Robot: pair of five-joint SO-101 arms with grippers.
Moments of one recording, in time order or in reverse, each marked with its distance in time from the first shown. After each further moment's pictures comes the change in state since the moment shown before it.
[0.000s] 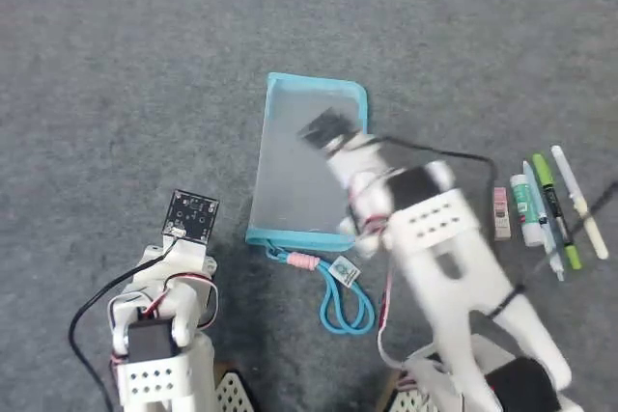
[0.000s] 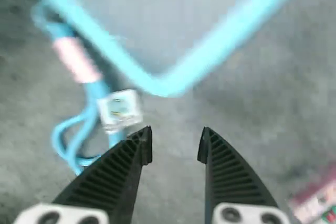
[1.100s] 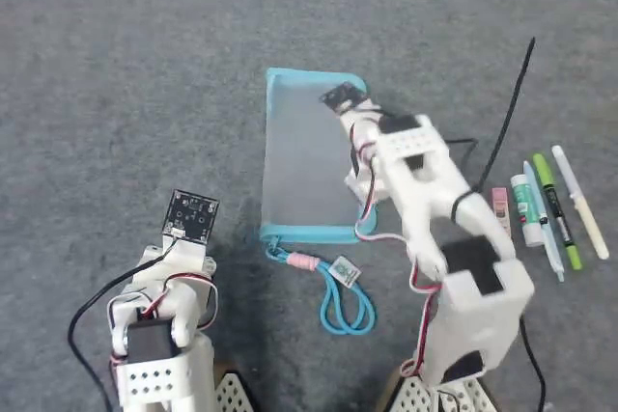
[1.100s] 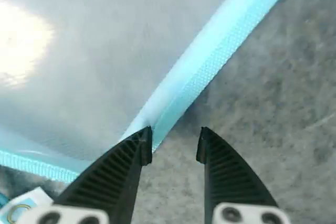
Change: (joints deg) left arm 0.0 0.0 0.0 0.0 0.0; right arm 11.7 41.9 -23.2 -12.4 1.6
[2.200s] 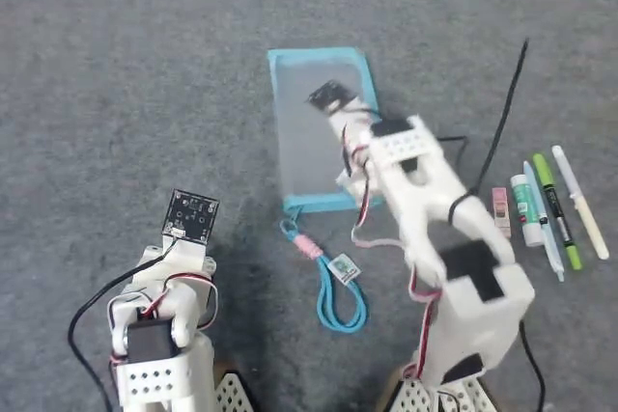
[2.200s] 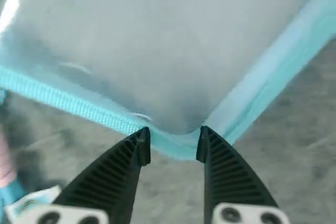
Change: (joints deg) left arm 0.0 0.0 0.0 0.0 0.0; right arm -1.8 -2.0 2.0 -3.0 1.8
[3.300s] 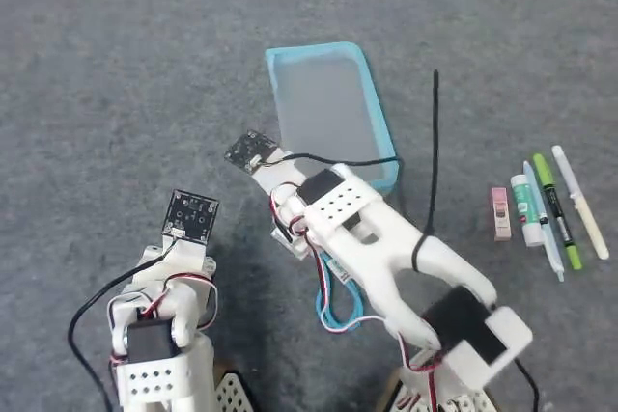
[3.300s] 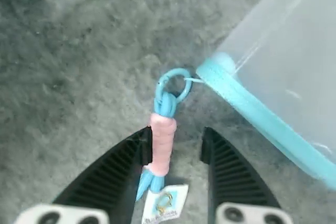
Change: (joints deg) left arm 0.0 0.0 0.0 0.0 0.0; right arm -22.9 -13.3 13.1 -2.4 -10.7
